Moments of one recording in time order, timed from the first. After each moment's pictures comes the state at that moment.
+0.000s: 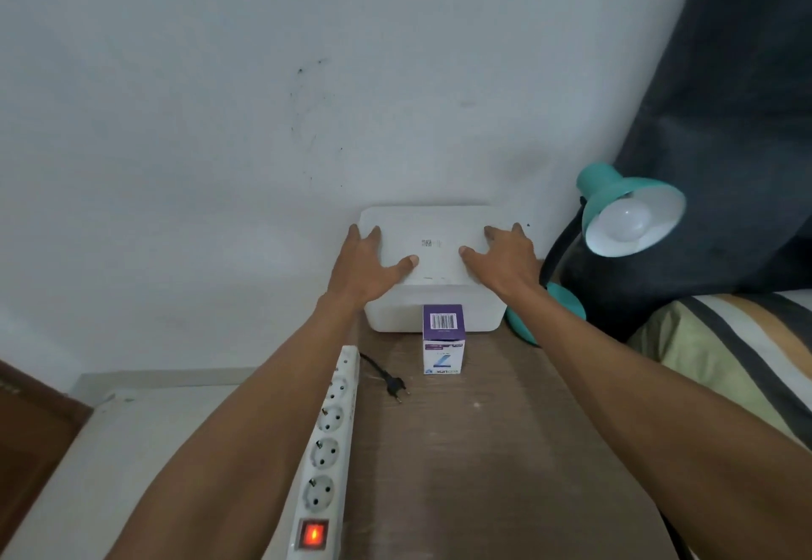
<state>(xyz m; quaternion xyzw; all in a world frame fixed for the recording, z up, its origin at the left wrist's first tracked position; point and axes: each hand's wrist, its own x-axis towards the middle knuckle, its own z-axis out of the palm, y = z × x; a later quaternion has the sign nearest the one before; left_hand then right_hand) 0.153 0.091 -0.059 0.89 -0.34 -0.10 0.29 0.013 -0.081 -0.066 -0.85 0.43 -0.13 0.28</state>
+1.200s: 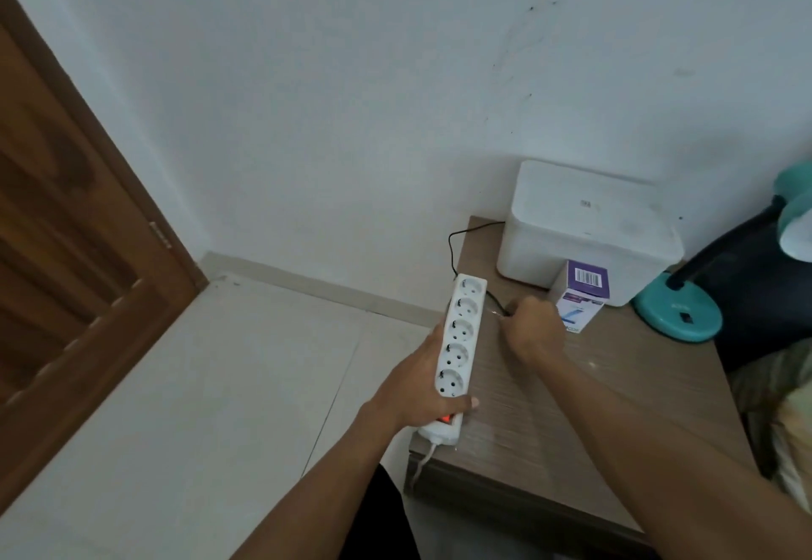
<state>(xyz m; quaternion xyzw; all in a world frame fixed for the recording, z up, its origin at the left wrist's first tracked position) 0.044 0.335 -0.196 0.80 -0.36 -0.25 0.42 0.019 0.119 -0.167 -0.90 0.38 -0.05 0.20</state>
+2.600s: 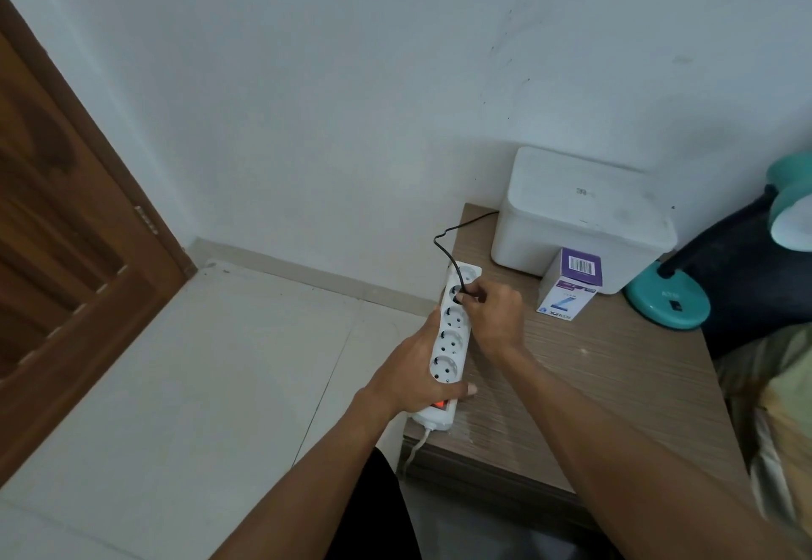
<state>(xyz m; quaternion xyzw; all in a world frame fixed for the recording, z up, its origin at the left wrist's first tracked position) 0.045 0.331 -0.207 0.79 -0.36 -0.24 0.44 0.027 0.163 -0.172 -0.87 0.27 -0.21 0.34</state>
